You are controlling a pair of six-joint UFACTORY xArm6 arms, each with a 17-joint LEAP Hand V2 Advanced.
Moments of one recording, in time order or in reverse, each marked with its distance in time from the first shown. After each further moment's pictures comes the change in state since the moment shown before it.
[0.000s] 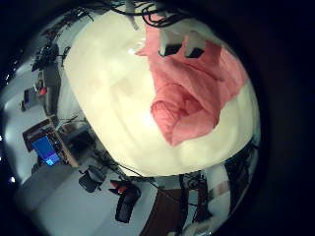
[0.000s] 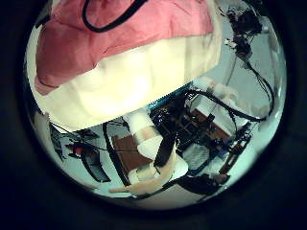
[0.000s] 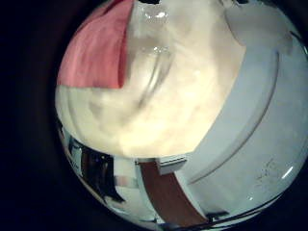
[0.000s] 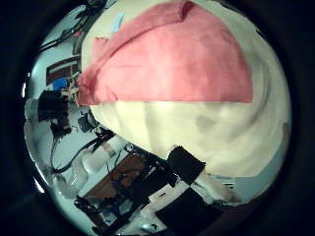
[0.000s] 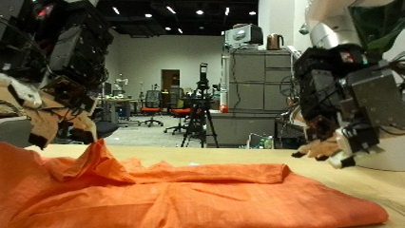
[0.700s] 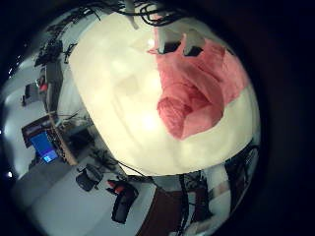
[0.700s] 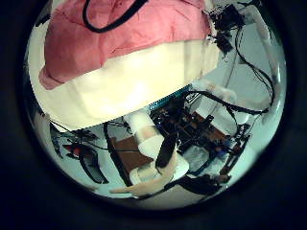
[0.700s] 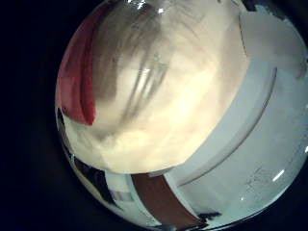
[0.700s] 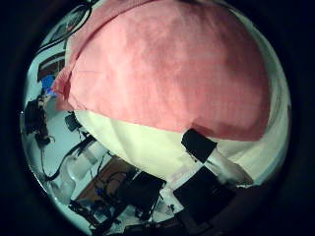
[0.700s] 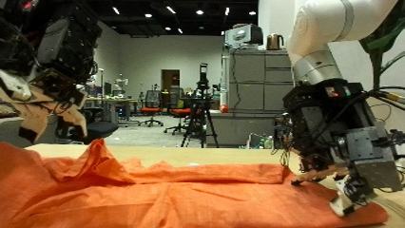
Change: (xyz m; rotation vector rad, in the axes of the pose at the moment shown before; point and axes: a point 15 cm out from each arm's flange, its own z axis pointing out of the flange) left arm -0.014 0.010 -0.001 0.018 0.015 -0.032; right arm 0.018 -0.031 0.026 -0.003 0.146 -0.011
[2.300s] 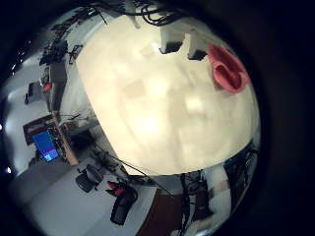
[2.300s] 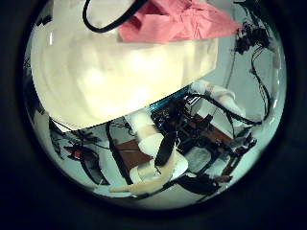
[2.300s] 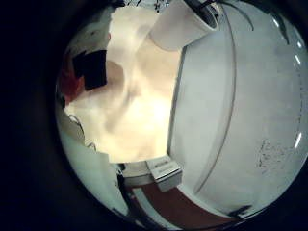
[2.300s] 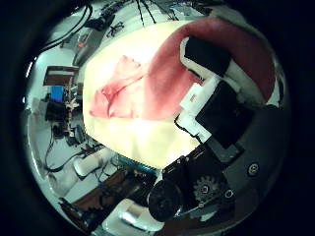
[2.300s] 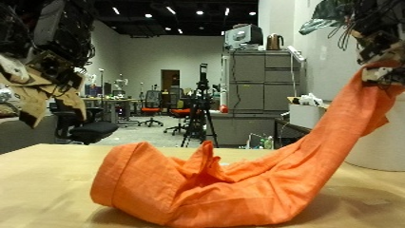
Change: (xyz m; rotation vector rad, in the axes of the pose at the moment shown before) left arm 0.001 0.013 -0.024 0.068 -0.008 -0.009; right arm 0.096 0.117 -0.200 0.412 0.036 0.179
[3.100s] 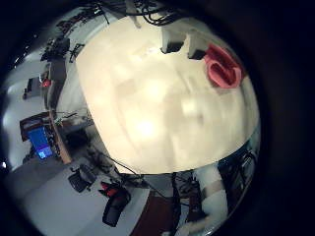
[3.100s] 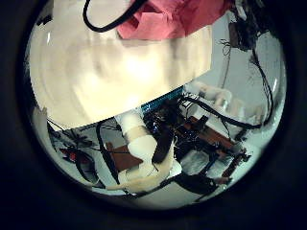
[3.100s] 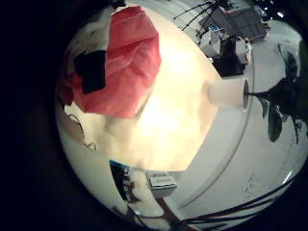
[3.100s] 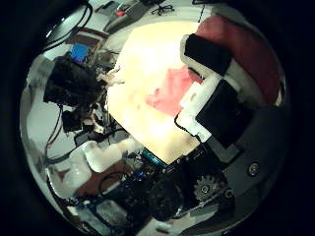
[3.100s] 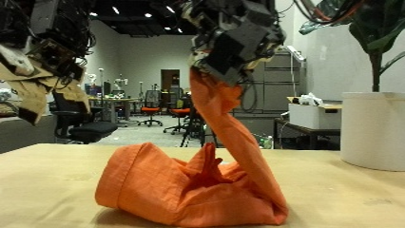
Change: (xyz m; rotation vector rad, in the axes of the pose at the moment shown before) left arm 0.013 0.018 0.001 0.036 0.053 -0.042; right arm -0.325 -0.042 -0.014 -0.054 -0.232 -0.449
